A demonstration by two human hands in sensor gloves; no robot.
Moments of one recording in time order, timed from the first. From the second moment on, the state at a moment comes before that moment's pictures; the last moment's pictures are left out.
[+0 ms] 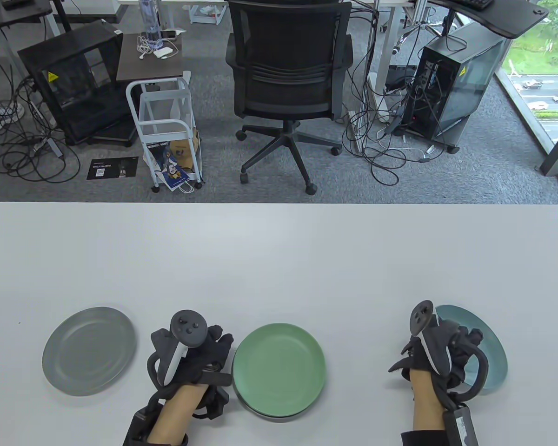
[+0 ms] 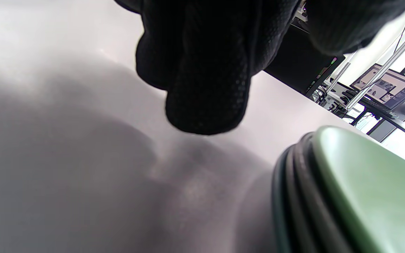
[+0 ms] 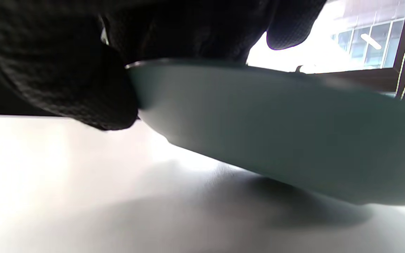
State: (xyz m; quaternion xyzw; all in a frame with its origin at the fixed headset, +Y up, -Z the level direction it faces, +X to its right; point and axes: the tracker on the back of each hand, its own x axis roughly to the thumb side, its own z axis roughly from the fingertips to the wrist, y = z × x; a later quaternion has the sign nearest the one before) left_hand -0.202 -0.747 -0.334 -0.08 0.13 0.25 0.95; right_hand 0.267 -0.733 -0.351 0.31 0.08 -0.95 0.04
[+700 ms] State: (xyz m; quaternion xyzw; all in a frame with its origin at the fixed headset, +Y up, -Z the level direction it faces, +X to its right) left_hand -0.219 -0.746 -0.334 -0.06 0.16 0.32 0.93; right_hand 0.163 -0.725 -0.338 0.02 0.30 -0.95 0.04
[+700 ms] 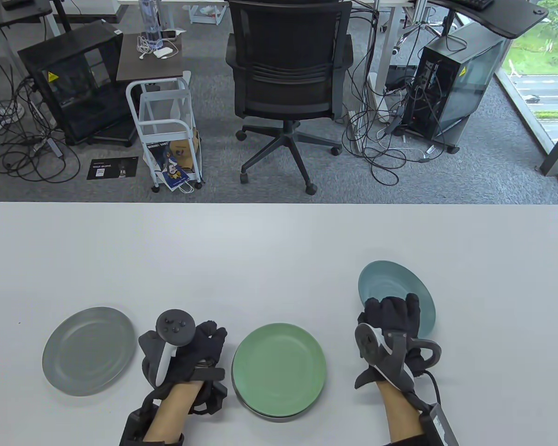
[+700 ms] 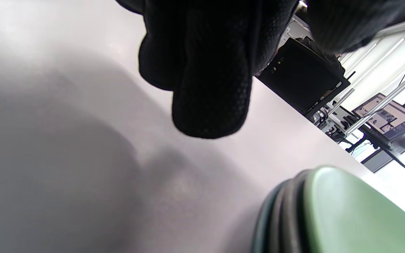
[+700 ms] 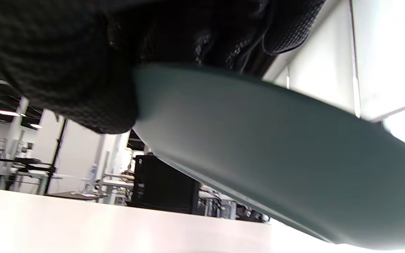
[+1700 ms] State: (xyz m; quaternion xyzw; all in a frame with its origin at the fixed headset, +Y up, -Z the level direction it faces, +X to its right) left_hand -0.226 -0.747 -0.328 -0.05 0.16 0.53 0.83; right_hand 0.045 -0.709 -0.285 -0.28 0.38 -0.88 0.01
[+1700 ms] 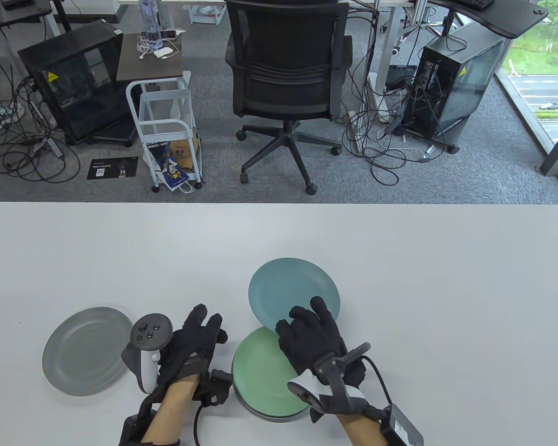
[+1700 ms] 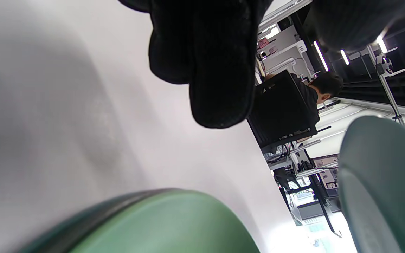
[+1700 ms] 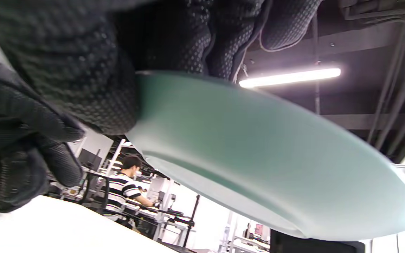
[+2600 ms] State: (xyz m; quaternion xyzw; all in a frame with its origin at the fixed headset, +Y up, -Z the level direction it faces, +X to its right) left_hand -0.226 -0.758 -0.332 -0.09 0.15 0.60 0.78; right_hand 0.003 -0.716 -0.260 -0.38 0.38 -0.84 0.06
